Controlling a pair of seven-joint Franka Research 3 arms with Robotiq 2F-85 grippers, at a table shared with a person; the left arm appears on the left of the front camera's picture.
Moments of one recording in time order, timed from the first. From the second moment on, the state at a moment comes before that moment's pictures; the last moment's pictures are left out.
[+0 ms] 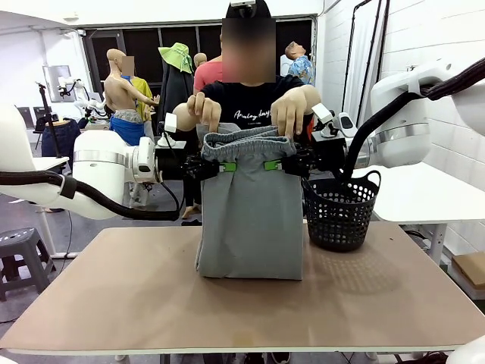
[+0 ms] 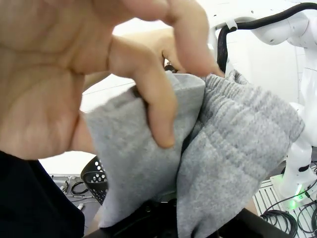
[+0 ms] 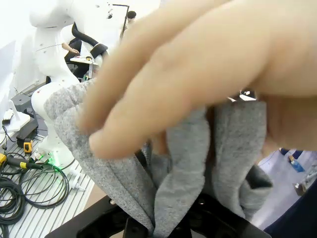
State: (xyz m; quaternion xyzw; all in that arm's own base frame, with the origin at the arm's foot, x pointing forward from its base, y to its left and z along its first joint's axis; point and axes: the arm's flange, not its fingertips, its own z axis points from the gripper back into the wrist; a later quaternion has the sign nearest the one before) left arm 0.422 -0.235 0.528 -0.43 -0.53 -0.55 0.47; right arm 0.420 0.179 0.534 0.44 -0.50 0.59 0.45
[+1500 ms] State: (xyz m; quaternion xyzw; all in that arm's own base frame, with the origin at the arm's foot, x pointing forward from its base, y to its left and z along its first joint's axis) left arm 0.422 -0.235 0.528 -0.43 -0.53 -0.55 0.47; right arm 0.420 0.179 0.534 0.44 -0.50 0.59 0.45
